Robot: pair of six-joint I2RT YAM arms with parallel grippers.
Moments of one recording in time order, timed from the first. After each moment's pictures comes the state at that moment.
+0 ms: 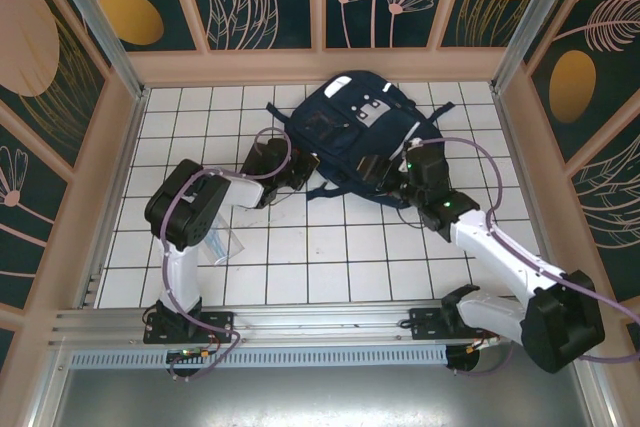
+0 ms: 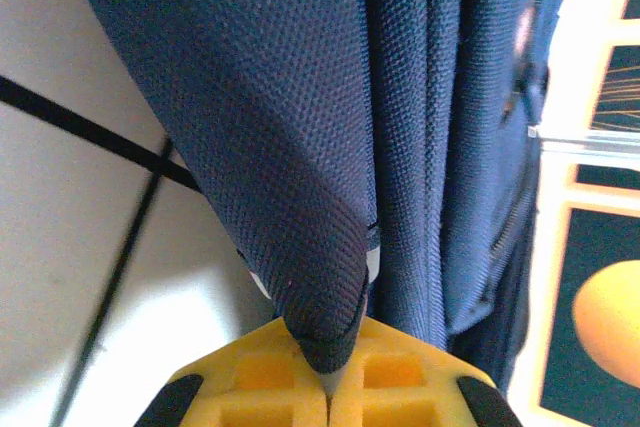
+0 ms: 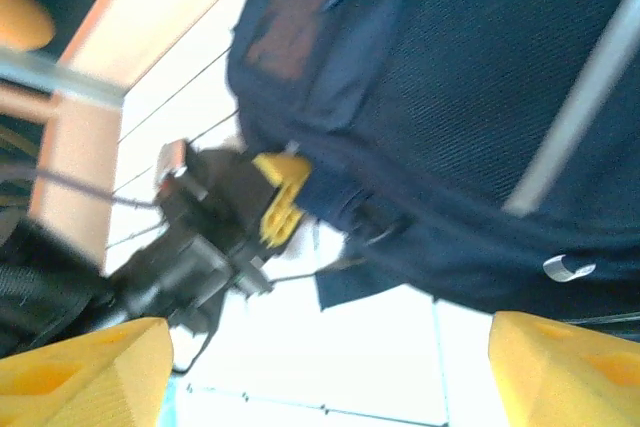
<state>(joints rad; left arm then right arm) -0.54 2.00 0.96 0.54 0.22 -1.40 0.52 1.10 0.70 -0.12 -0.13 0.85</state>
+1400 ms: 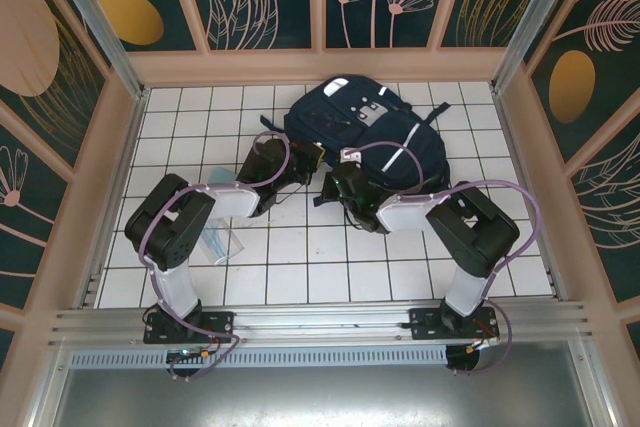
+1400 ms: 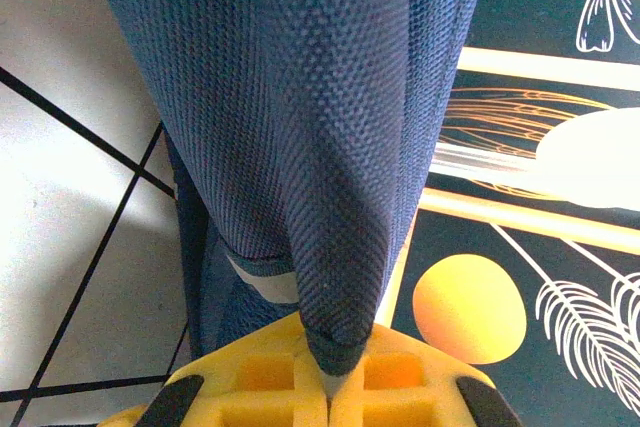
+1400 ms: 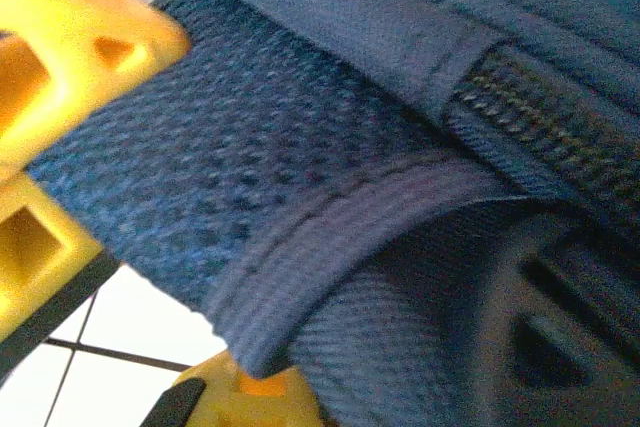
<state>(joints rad) -0.61 1.84 0.89 0.63 0.15 -1.62 0.78 1.75 0.80 0.39 0.27 0.59</state>
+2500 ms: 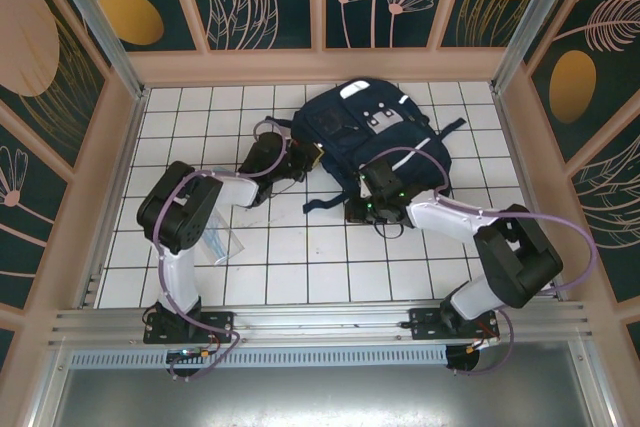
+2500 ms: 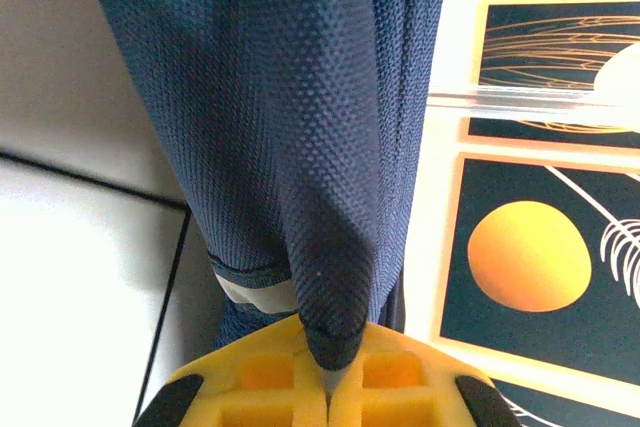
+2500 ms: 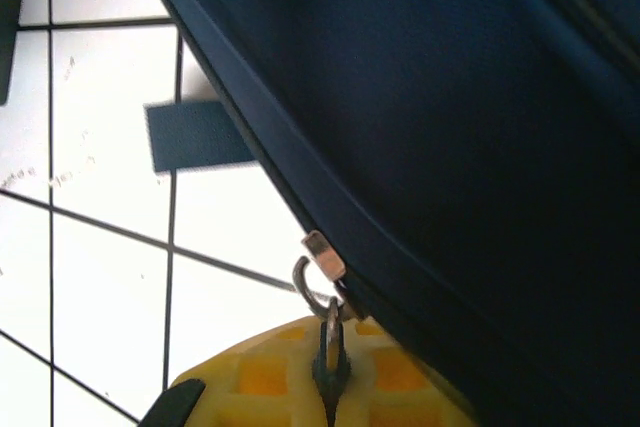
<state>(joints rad) -0.49 1.98 0.98 0.64 0.38 -1.41 0.65 1.48 0.77 -0.29 -0.24 0.61</state>
